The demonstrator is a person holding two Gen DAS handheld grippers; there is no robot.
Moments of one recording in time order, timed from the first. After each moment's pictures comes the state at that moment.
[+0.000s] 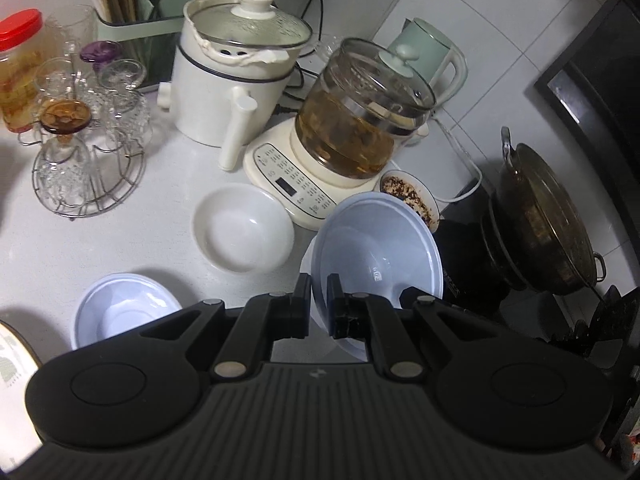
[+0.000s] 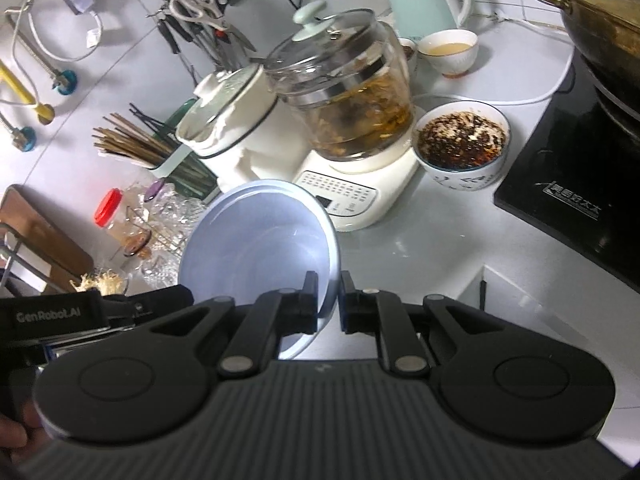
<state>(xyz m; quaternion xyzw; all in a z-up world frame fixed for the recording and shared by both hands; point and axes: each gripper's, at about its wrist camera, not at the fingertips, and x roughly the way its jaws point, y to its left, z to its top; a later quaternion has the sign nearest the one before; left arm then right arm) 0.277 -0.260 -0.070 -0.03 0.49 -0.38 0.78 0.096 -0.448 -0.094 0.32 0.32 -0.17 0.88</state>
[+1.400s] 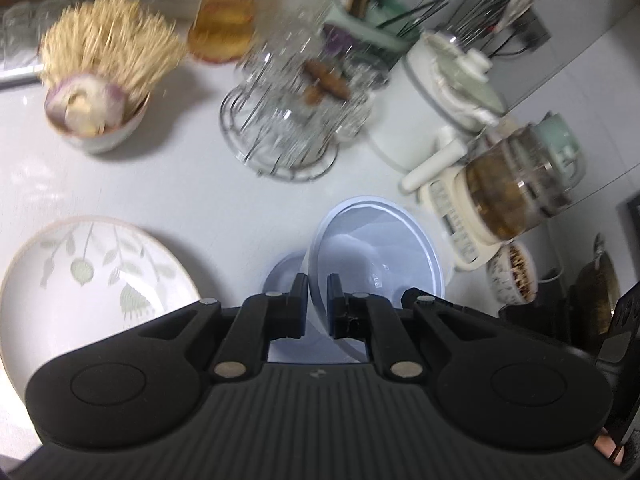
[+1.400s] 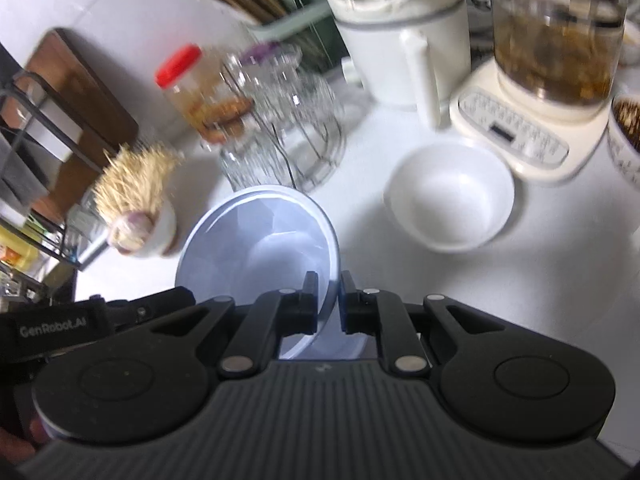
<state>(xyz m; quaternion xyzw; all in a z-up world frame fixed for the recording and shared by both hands) 0.314 -0.107 -0.121 -0.14 0.52 -0.21 0.81 0.216 -0.334 -0.115 0.24 0.45 -0.04 0.86</state>
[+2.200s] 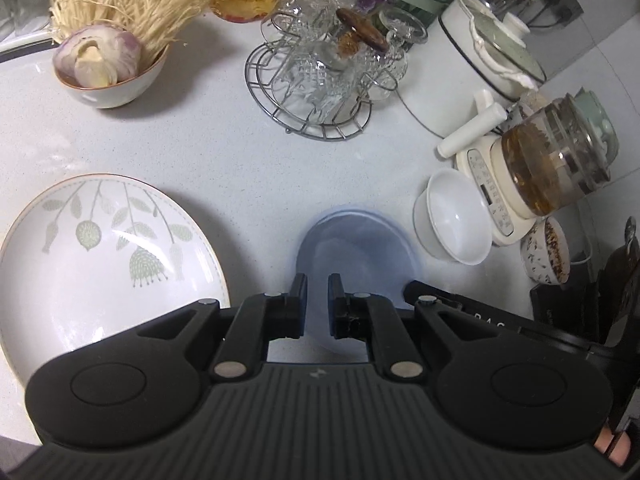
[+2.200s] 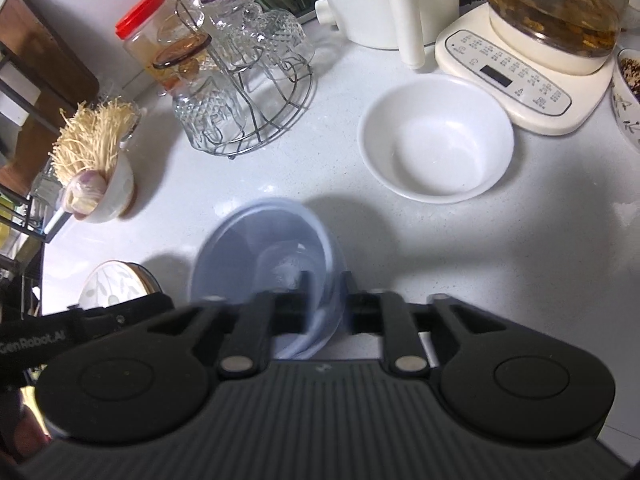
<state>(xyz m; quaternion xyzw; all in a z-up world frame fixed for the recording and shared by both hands) 0.312 -0.110 -0.144 -0.12 0.56 -0.19 0.80 0.225 -0.334 -0.150 0.23 0.50 -0.06 0.83</state>
